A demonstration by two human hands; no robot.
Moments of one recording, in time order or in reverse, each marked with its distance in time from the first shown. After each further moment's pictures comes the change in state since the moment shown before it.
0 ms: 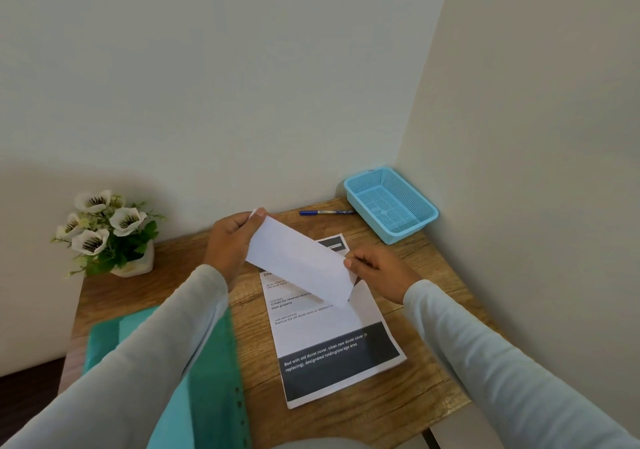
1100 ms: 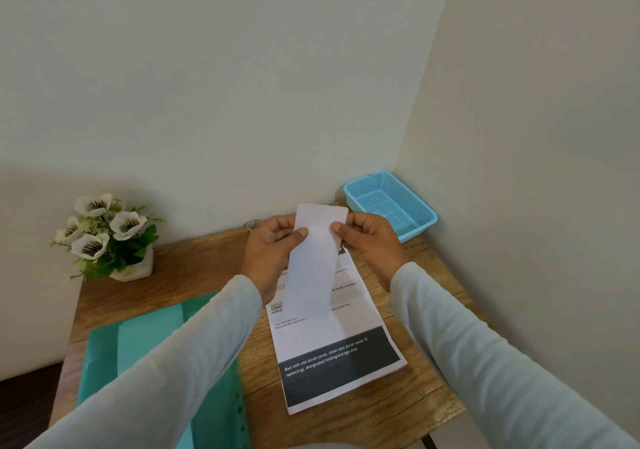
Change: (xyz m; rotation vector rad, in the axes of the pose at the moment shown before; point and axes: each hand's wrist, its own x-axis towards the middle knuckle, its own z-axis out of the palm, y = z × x) left_hand -0.020 0.005 0.053 -0.254 -0.080 -0.074; right_hand 0.024 -0.042 -0.002 0.662 0.232 -0.051
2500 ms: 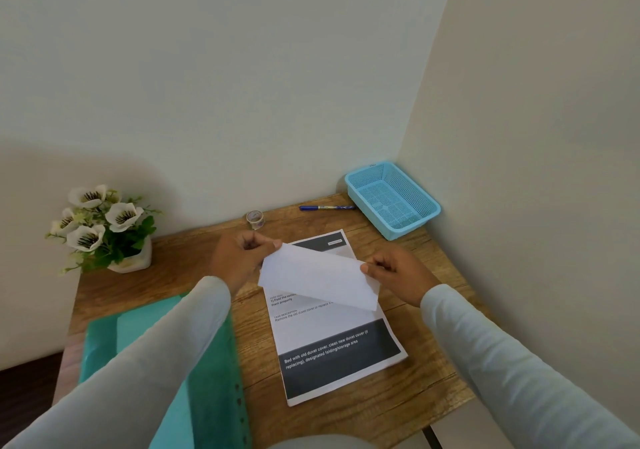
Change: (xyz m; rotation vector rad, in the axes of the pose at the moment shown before) left_hand 0.019 -0.026 -0.066 0.399 0.028 -0.017; right_hand -0.026 0.050 -0.057 -0.718 -0.135 0.125
